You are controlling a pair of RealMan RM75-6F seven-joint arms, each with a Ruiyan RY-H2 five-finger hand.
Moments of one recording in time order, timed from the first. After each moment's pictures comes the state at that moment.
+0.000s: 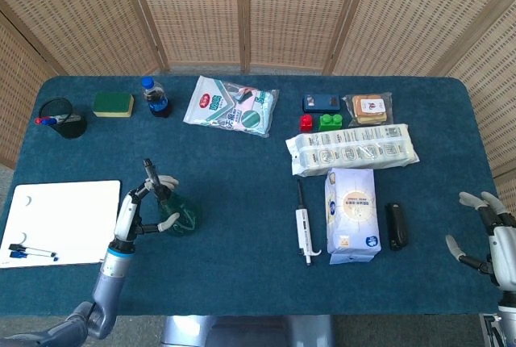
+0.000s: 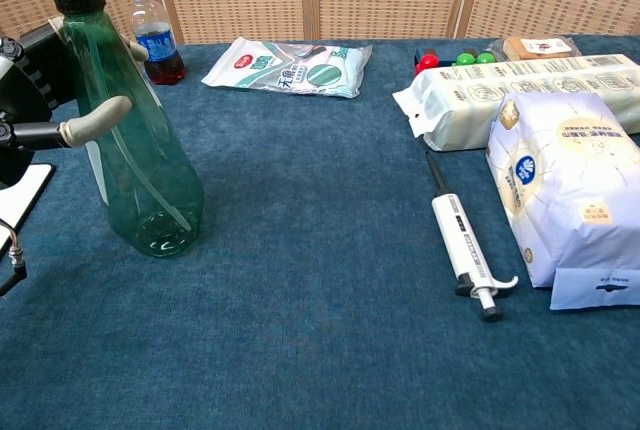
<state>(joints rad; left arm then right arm) -0.43 -1.98 -0.06 -0.72 1.62 1.65 -1.11 0.03 -1.03 0.10 -1.70 -1.49 1.54 0.24</state>
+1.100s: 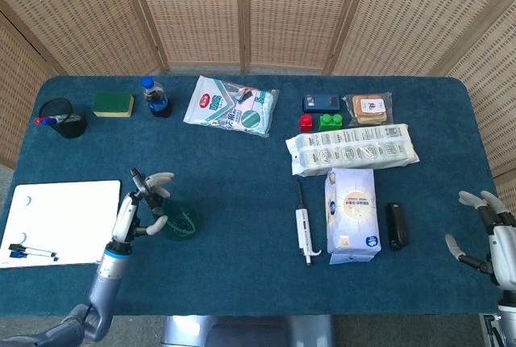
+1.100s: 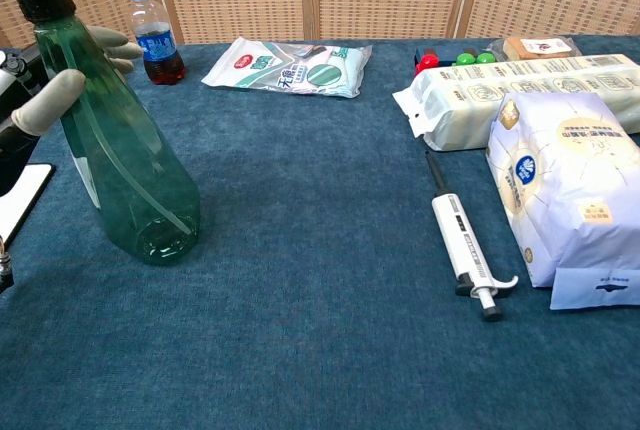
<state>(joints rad) -0.42 -1.97 -0.06 -0.70 1.62 1.65 -1.08 0.03 -1.03 0.10 -1.70 -1.50 1.55 0.25</state>
